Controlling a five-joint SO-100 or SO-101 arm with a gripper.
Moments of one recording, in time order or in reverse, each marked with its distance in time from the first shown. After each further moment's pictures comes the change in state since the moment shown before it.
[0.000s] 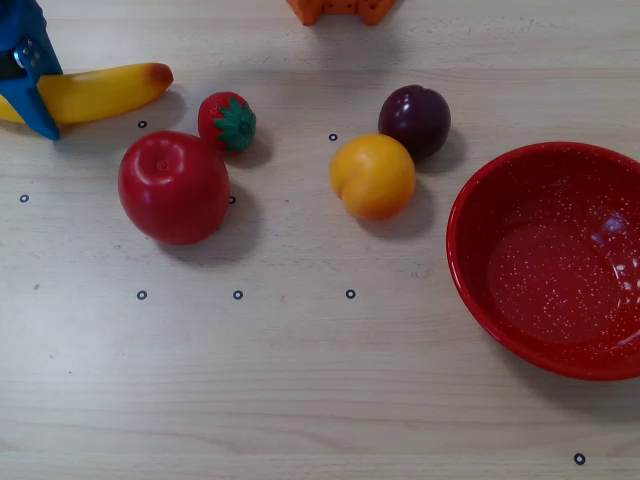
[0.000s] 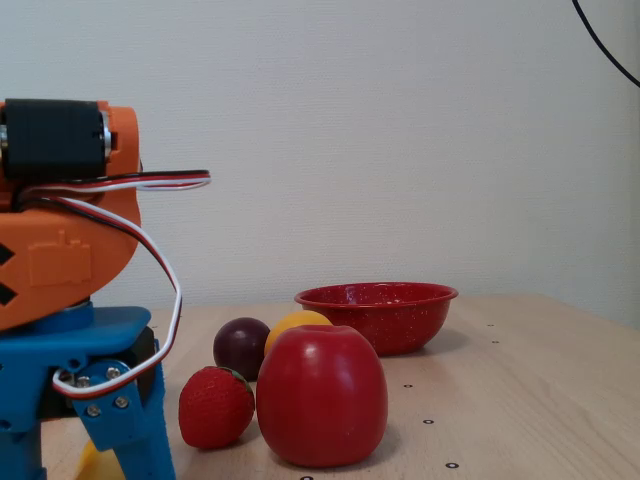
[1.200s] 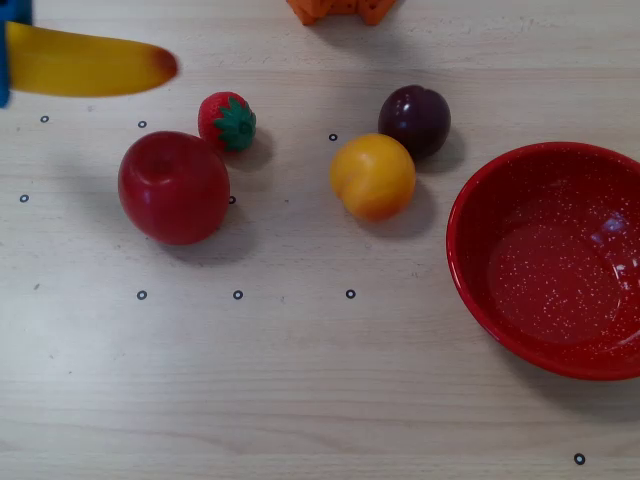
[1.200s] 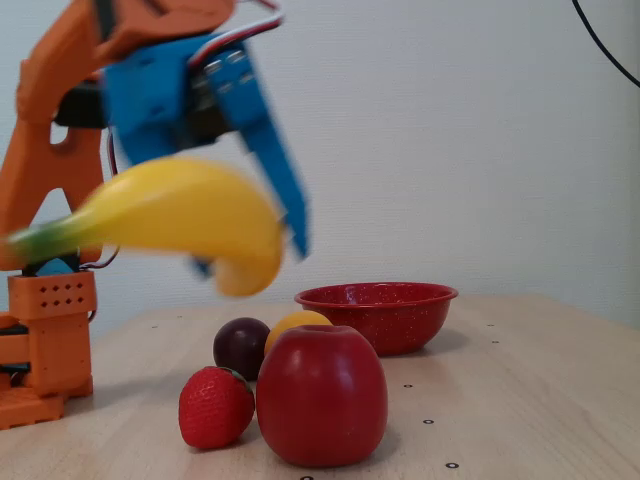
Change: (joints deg) arm 18.5 32.7 5.6 4.0 -20.2
